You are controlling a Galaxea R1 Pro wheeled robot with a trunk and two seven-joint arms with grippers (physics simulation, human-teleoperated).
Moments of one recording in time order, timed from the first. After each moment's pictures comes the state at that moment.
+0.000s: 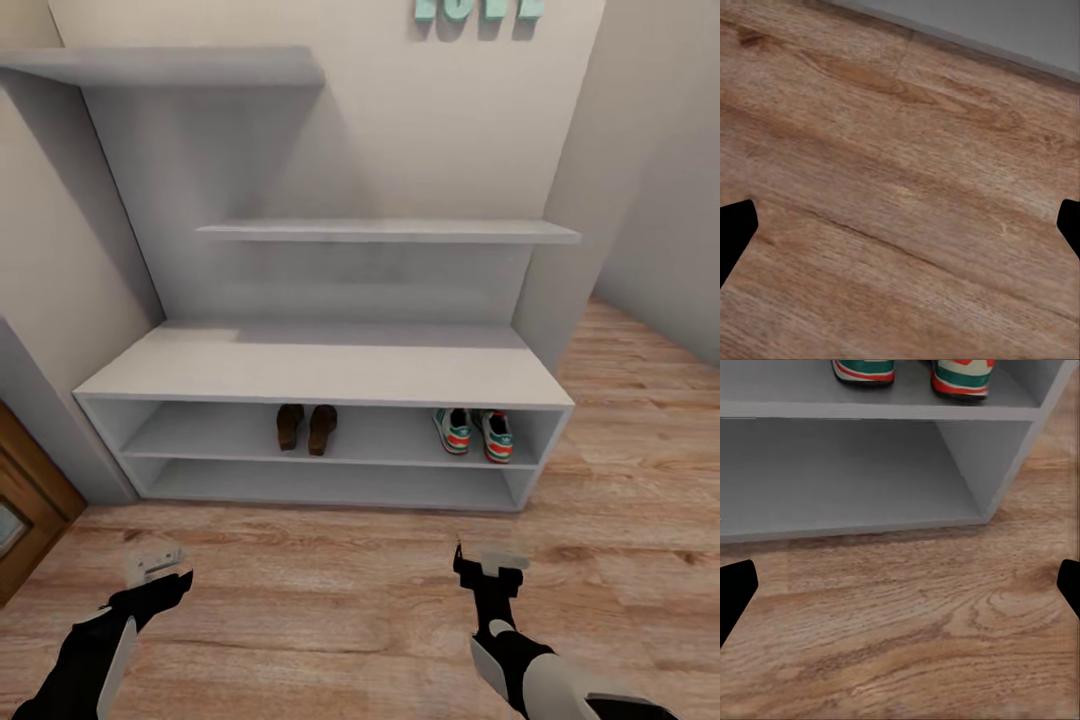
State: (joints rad) left arm -0.32 0.07 0.37 -1.05 -0.02 0.45 -0.07; right arm -0.70 0.05 -0.09 -0.03 0.13 -0.59 -0.33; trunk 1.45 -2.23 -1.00
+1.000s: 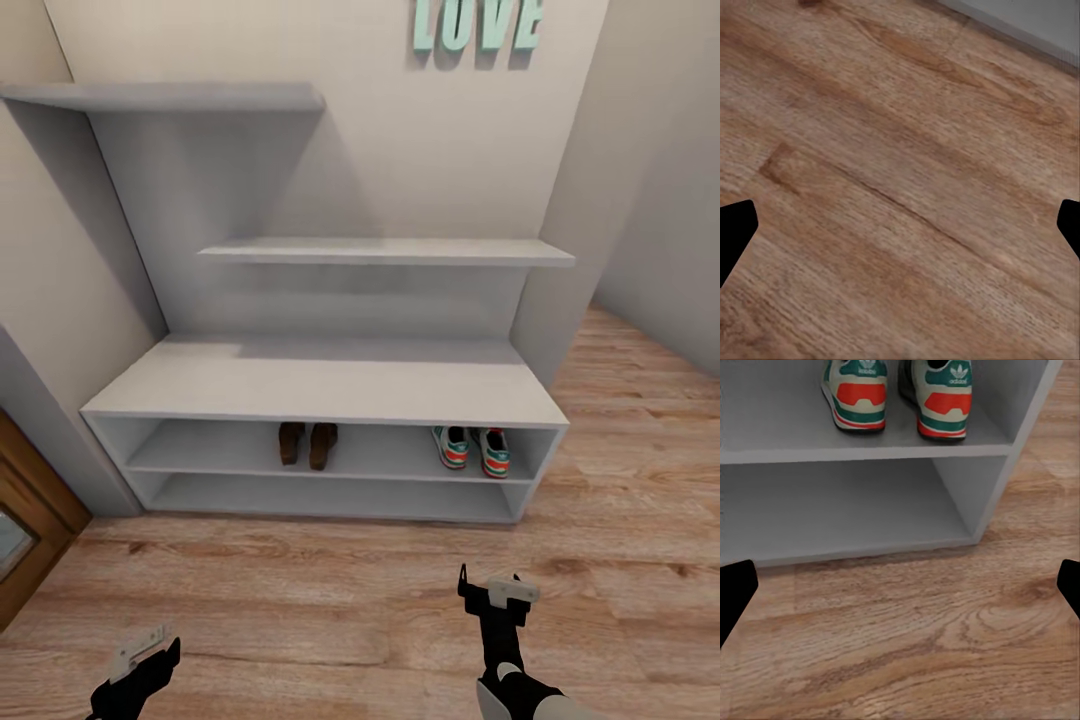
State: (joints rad) left arm -0.32 0.07 0.55 -0.52 -0.01 -0.13 -0.07; right arm -0.61 0.05 -0.09 -0.03 0.13 -0.75 -0.34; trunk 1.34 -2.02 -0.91
